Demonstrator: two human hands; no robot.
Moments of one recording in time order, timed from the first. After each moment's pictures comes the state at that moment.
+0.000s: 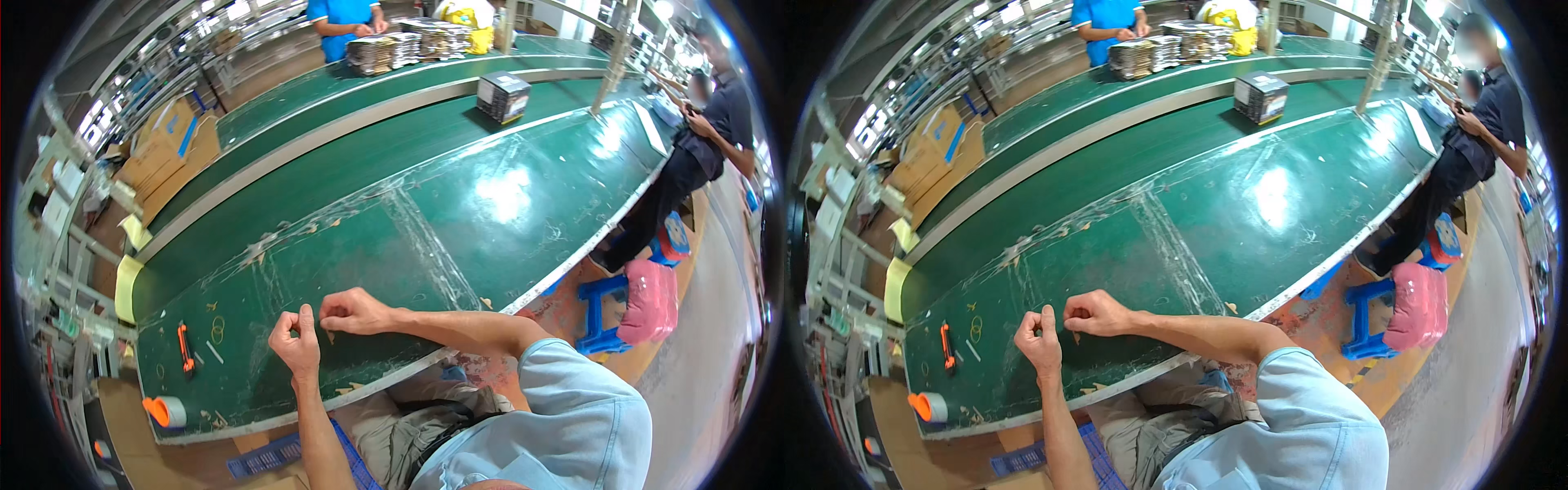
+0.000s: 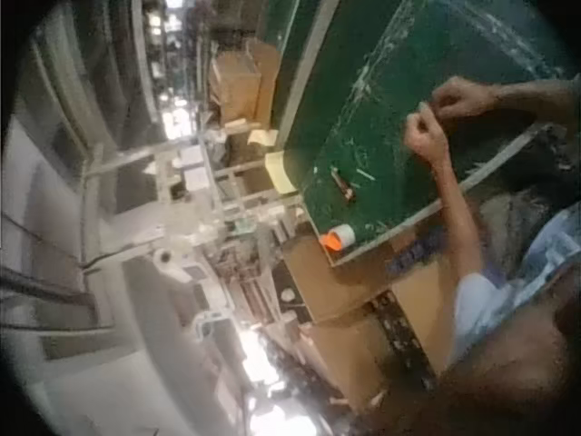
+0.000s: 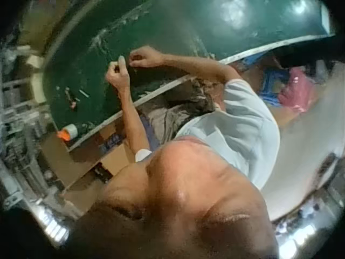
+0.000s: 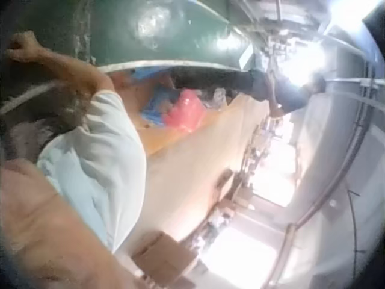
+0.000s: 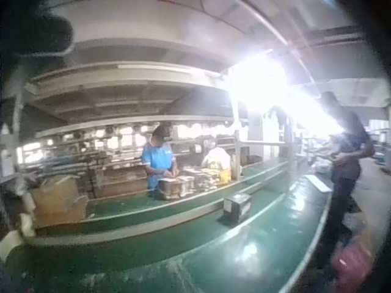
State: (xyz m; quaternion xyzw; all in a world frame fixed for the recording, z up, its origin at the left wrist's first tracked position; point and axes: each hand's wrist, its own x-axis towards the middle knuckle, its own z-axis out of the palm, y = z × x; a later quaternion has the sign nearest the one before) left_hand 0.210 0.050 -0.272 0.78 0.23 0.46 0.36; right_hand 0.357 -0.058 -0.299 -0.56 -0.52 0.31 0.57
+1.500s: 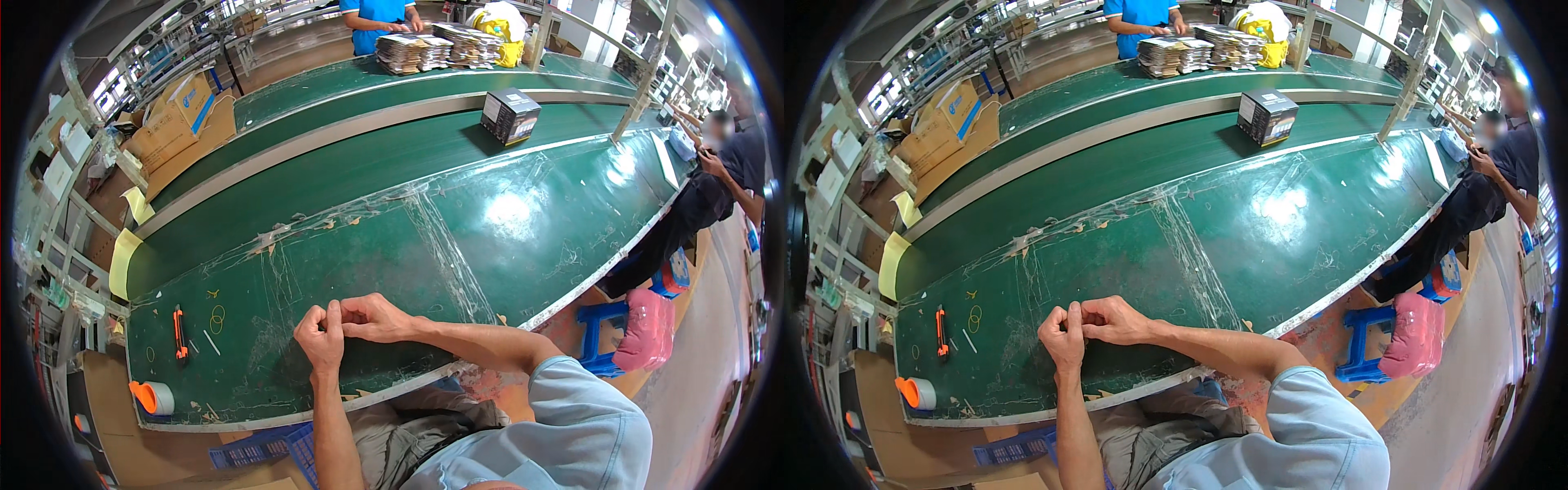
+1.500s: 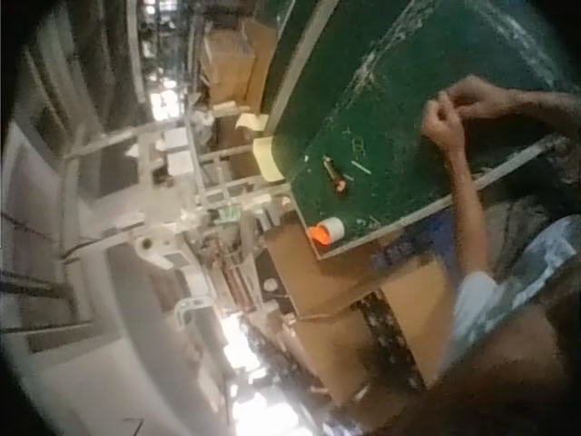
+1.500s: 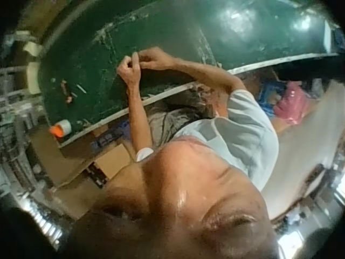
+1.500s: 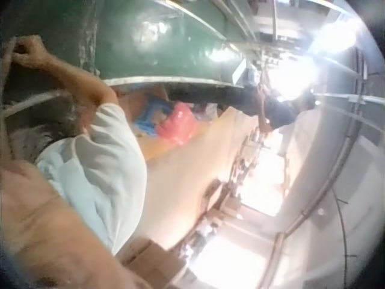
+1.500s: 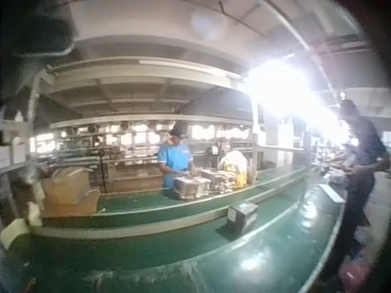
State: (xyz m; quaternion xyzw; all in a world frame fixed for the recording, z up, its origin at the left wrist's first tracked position) left_hand 0.231 0.048 -0.302 0.76 0.25 0.44 0.40; right_hand 0.360 -0.059 -0.295 -0.56 -0.53 0.33 0.55
